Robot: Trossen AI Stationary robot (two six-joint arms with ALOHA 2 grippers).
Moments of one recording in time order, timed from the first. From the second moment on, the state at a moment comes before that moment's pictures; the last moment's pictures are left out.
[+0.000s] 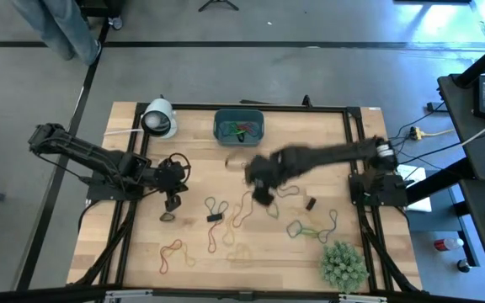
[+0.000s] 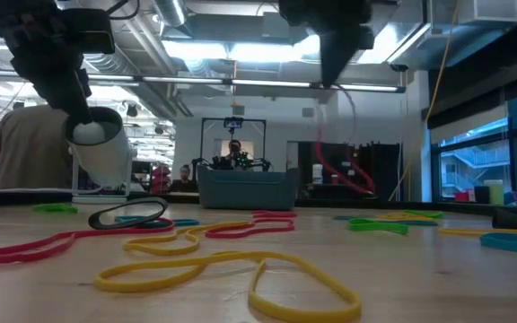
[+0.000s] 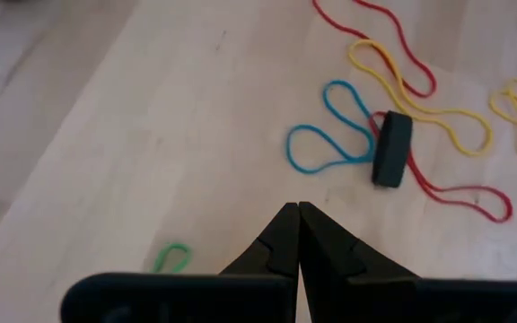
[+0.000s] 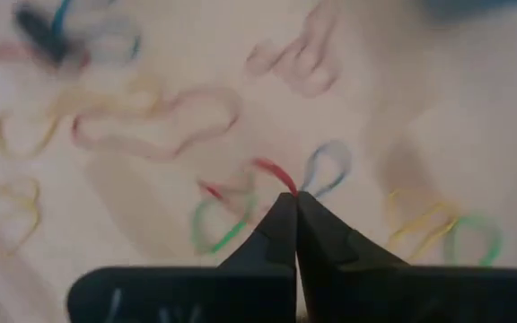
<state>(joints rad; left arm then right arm) -0.27 0.89 0.59 -0.65 -0.22 -0.64 0.11 1.88 1.81 -1.30 0.19 0.63</state>
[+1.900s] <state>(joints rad) -0.07 0.89 0.59 -0.53 -0.32 -0.53 -0.49 2.24 1.82 -0.75 -0.07 -0.02</state>
